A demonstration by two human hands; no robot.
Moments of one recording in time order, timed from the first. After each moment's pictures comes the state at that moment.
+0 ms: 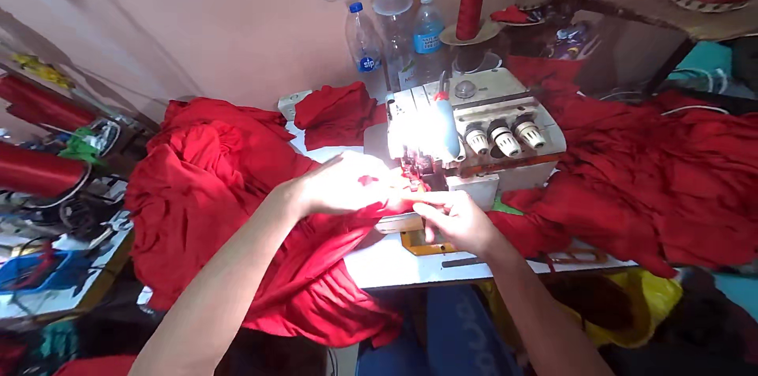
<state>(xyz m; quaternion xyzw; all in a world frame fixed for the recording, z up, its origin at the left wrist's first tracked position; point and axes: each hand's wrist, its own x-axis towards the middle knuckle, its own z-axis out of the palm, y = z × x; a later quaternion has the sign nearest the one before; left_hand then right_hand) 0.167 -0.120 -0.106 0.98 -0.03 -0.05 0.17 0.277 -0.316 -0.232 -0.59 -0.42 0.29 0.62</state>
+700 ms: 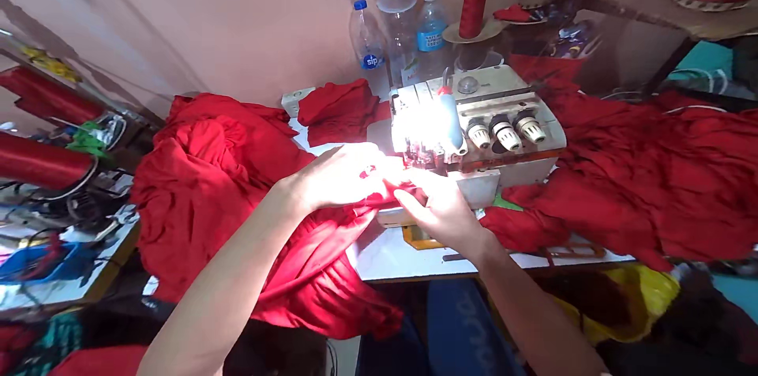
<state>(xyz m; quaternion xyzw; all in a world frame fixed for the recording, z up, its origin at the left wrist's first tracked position) 0.162 -0.117 -0.108 0.99 -0.05 -0.02 0.09 0.255 -0.287 -0.222 -0.64 -0.50 0.00 0.59</state>
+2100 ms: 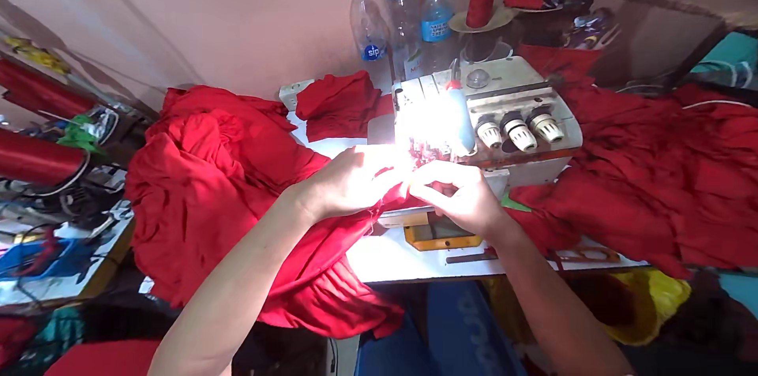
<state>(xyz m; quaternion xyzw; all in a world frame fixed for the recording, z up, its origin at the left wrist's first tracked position) 0.166 -0.135 -0.114 0.98 -0.05 0.05 0.17 0.290 -0.296 -0.228 -0.56 -0.50 0.11 0.66</state>
